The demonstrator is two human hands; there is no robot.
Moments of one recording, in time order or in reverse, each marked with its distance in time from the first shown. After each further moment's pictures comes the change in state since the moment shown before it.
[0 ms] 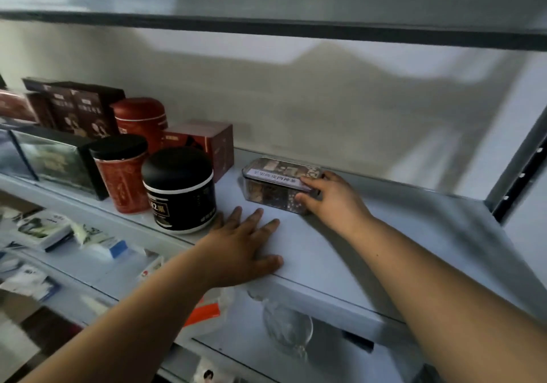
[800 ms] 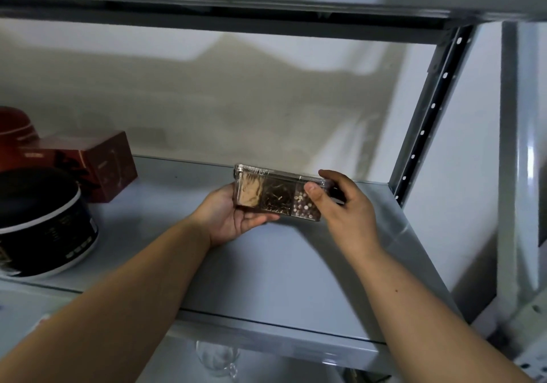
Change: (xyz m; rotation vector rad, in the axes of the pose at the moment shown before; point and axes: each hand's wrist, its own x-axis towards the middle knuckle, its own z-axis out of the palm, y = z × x) left_hand 0.139 0.118 -0.048 -1.974 -0.118 -0.092; right_hand -0.078 0.105 -0.076 0.646 0.541 0.200
